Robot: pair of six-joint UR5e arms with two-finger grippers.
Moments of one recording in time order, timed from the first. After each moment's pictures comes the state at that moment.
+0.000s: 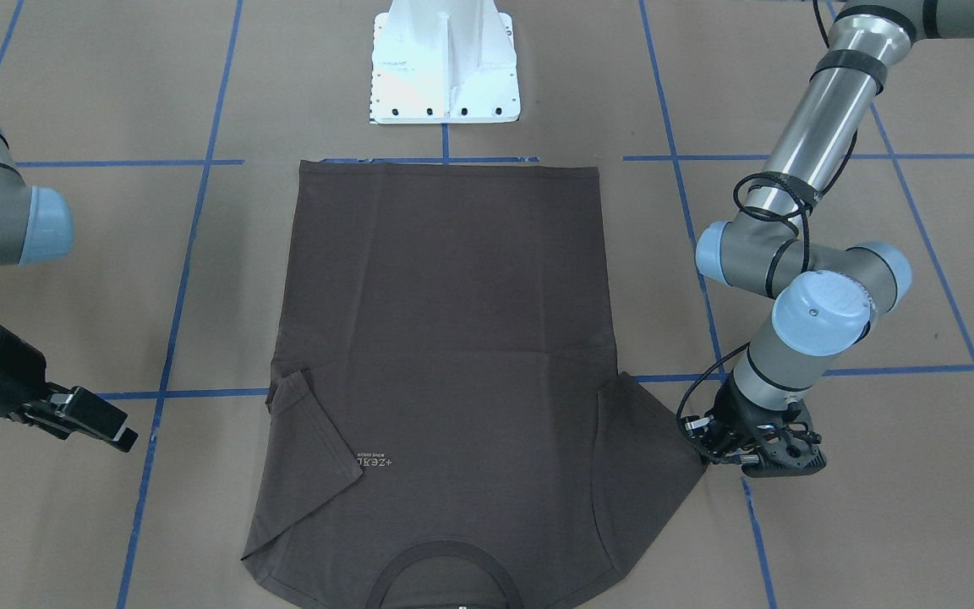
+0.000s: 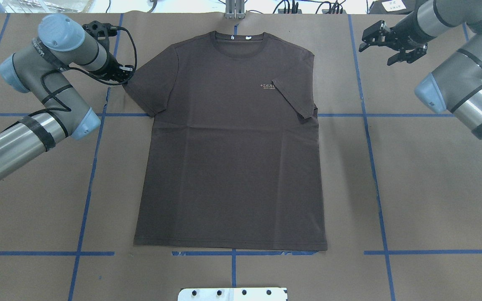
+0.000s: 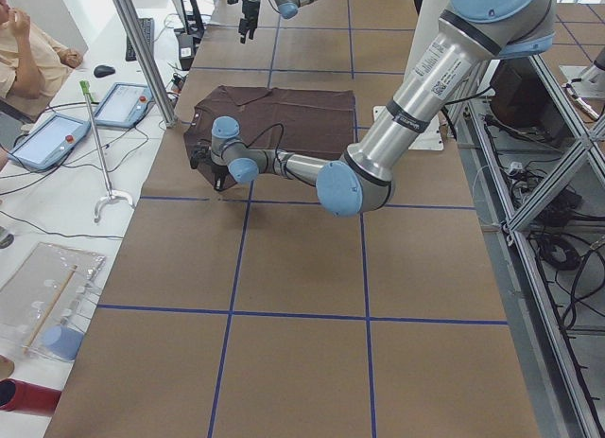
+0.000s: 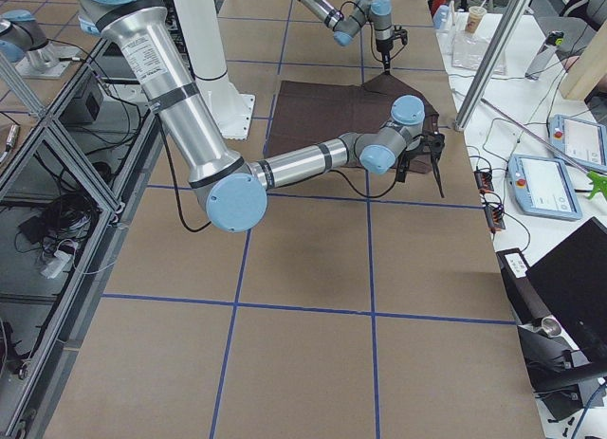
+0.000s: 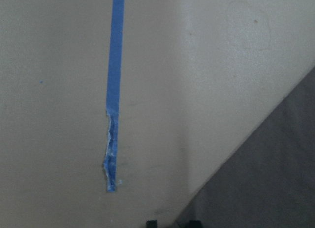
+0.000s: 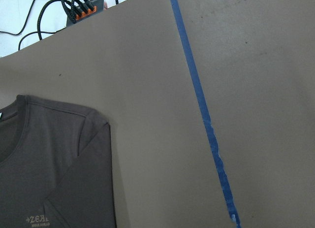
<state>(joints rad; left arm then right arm) -0.91 -2.25 -1.01 -2.26 -1.97 -0.97 1.10 -1.07 1.36 -1.00 2.26 1.19</state>
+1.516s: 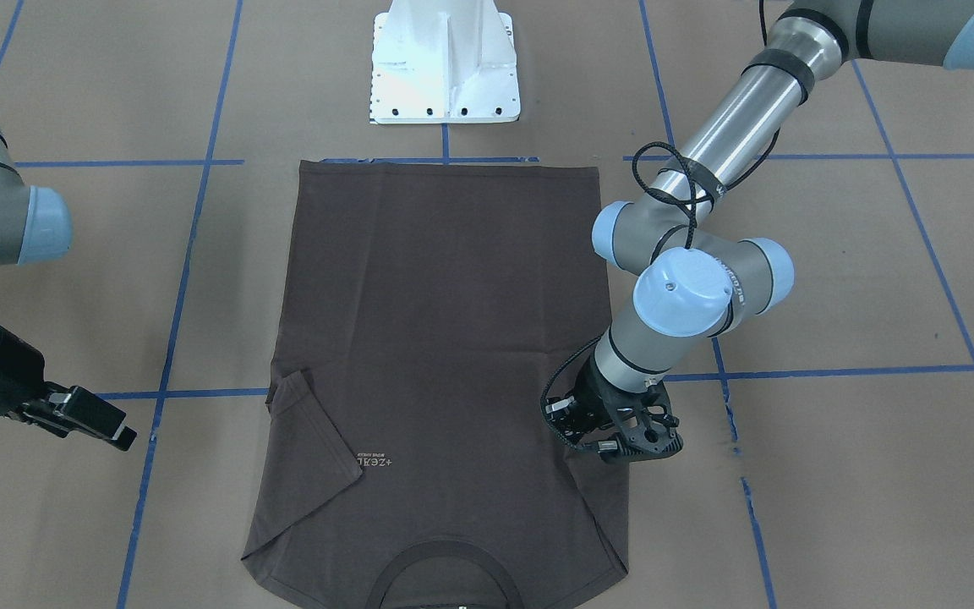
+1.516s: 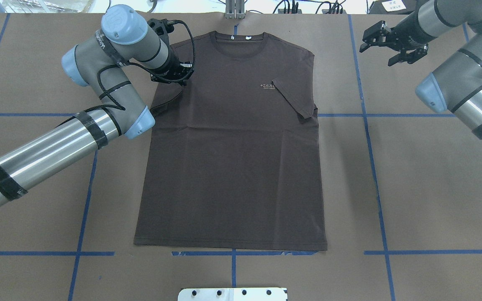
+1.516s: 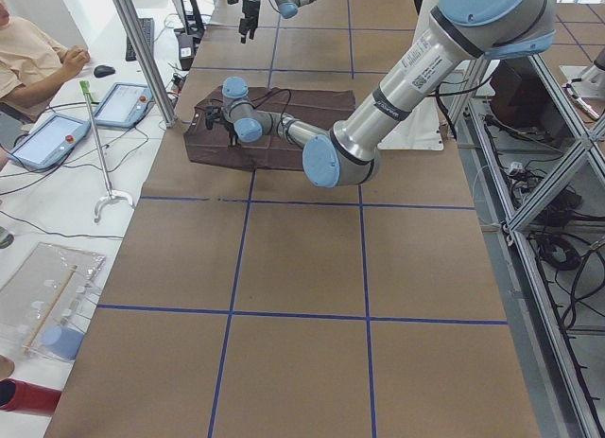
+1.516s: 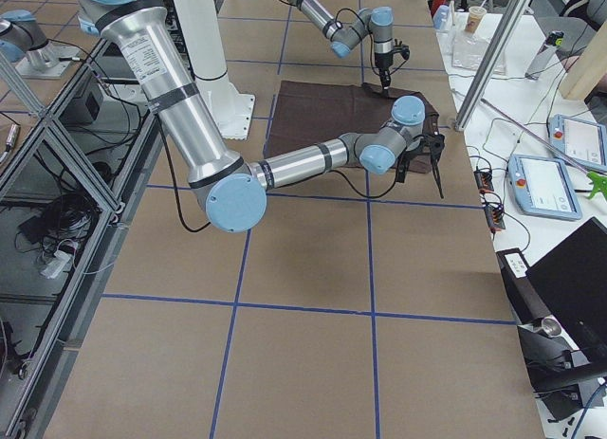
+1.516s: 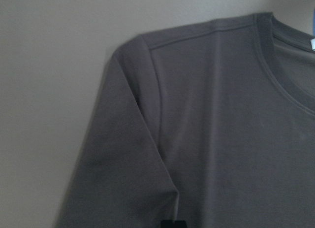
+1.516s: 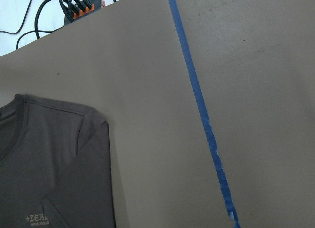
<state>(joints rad) -0.81 -2.44 -0.99 -2.24 -2.03 -1.22 1.10 -1.07 1.36 -1.00 2.26 1.19</state>
